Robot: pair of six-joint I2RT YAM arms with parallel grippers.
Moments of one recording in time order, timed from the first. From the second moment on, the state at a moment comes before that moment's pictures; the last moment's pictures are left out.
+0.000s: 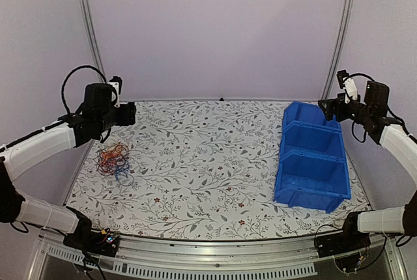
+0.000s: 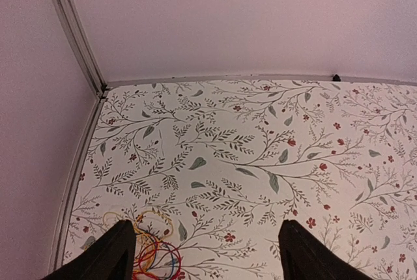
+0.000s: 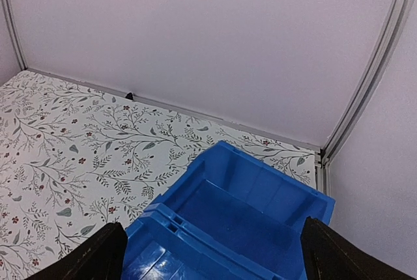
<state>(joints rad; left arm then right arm) -0.39 1.22 0.90 -0.13 -0.35 -0.14 -0.09 1.12 0.89 -0.07 -0.35 -0.22</state>
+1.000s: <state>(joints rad) -0.06 1.54 0.84 -0.33 -0.31 -0.41 0.40 1.26 0.83 -0.13 -0.69 -0.55</state>
